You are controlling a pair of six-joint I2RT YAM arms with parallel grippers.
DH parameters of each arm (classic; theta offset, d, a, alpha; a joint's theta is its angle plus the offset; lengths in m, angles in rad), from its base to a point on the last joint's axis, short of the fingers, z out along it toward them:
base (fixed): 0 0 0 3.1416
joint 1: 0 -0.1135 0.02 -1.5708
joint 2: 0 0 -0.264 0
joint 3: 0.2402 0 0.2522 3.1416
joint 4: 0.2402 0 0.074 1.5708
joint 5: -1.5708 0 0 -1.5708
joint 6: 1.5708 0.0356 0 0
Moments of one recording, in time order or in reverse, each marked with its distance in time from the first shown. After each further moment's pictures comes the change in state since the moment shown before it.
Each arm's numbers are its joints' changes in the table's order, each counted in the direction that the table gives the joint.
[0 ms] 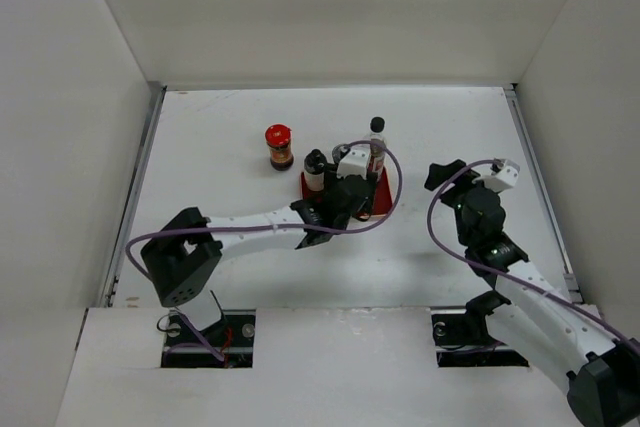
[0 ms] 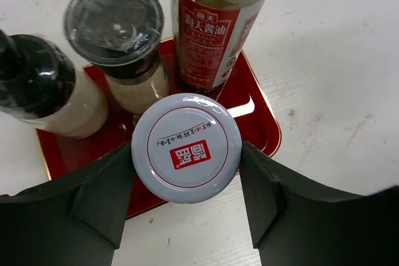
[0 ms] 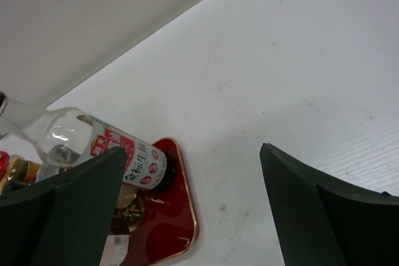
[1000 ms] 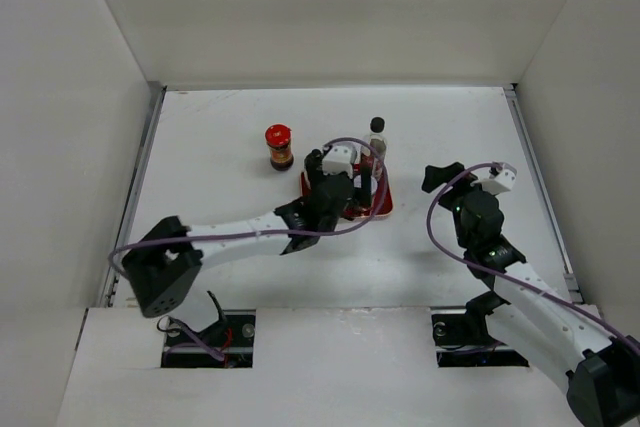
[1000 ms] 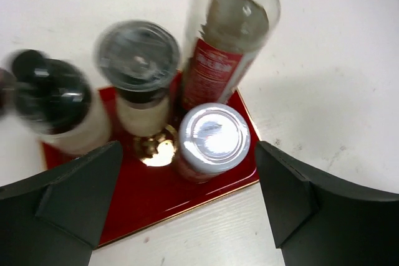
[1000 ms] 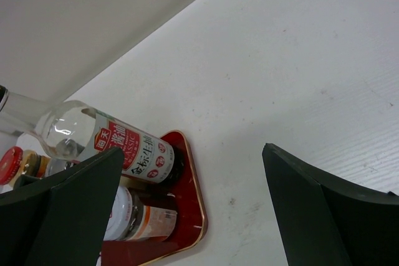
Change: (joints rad) left arm -0.016 0.021 -0.076 -0.185 0.008 0.004; right arm 0.019 -0.005 -0.048 -0.051 0.046 0.061
